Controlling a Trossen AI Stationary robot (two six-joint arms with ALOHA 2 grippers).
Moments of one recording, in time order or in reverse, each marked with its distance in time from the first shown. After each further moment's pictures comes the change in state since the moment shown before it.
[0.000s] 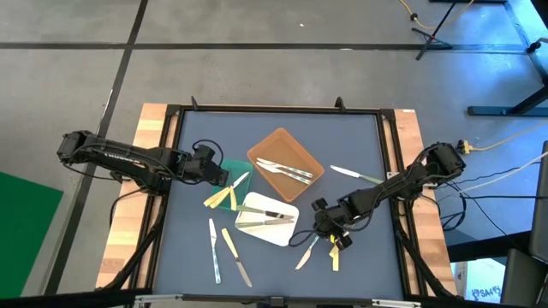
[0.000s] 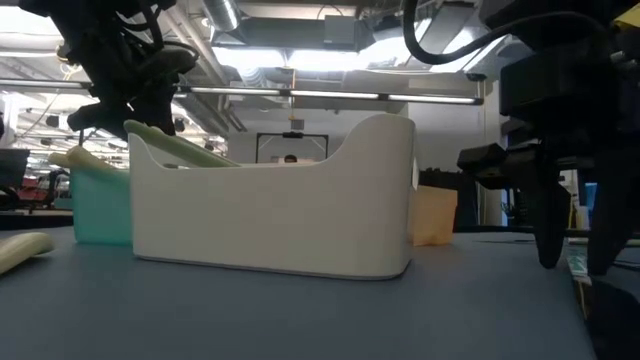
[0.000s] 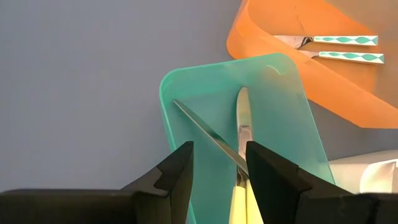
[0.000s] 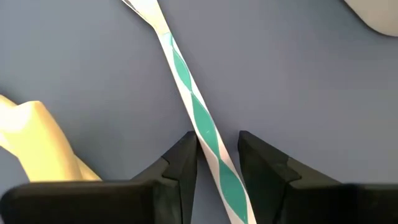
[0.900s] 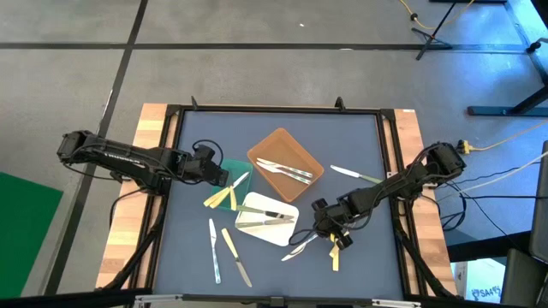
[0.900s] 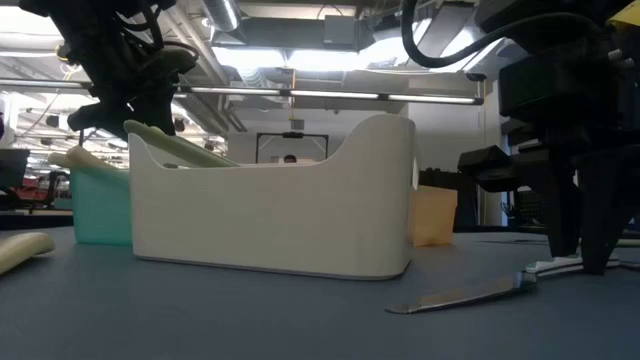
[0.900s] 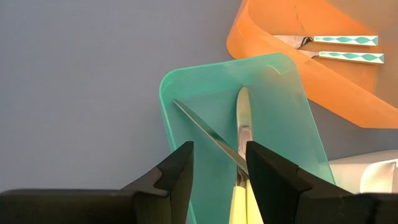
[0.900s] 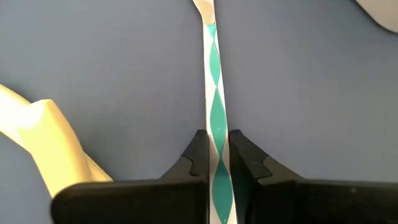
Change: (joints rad) left arm 0.000 0.000 0.000 0.000 0.000 0.001; right arm -0.001 0.003 -0.002 -0.004 -0.056 -0.002
